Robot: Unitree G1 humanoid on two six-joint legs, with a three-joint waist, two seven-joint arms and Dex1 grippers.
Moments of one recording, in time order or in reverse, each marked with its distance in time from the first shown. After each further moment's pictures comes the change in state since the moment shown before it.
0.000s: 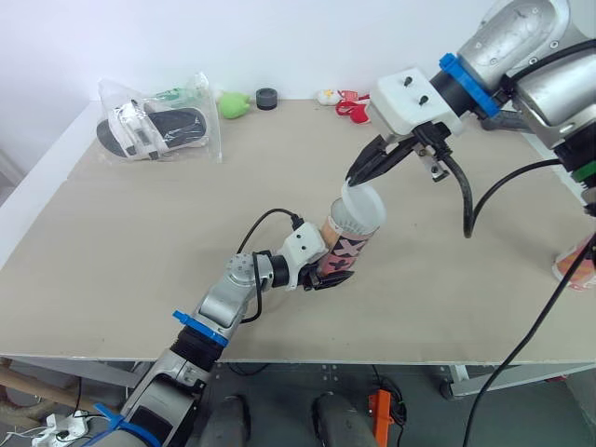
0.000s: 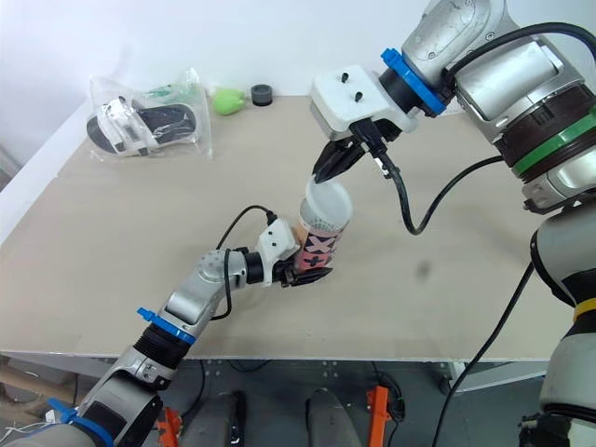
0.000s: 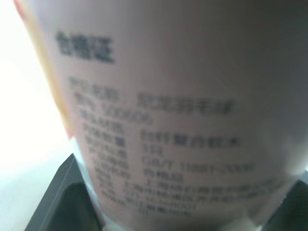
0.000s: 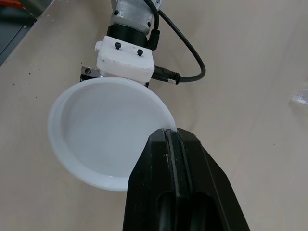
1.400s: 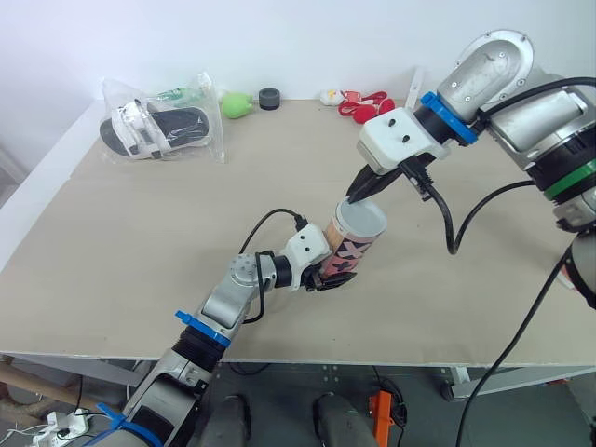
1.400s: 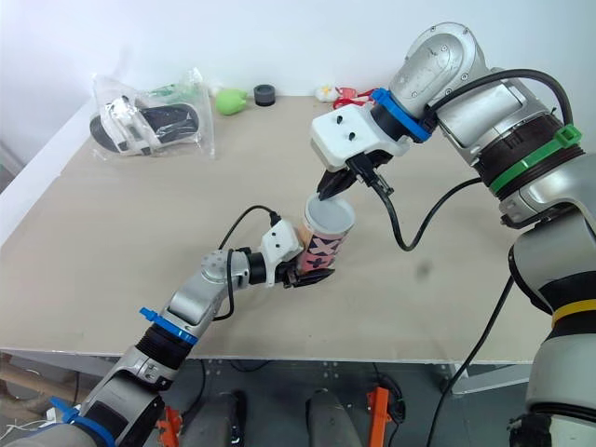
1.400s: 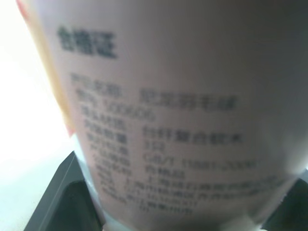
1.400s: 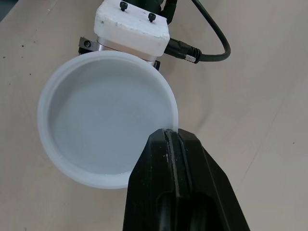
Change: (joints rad) left arm -0.002 -0.008 -0.009 -0.003 0.012 0.001 0.002; right arm 0.102 0.036 -0.049 0.026 -0.139 -0.092 -0.002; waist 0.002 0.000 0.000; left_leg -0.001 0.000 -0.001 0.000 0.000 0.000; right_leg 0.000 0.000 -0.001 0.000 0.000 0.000
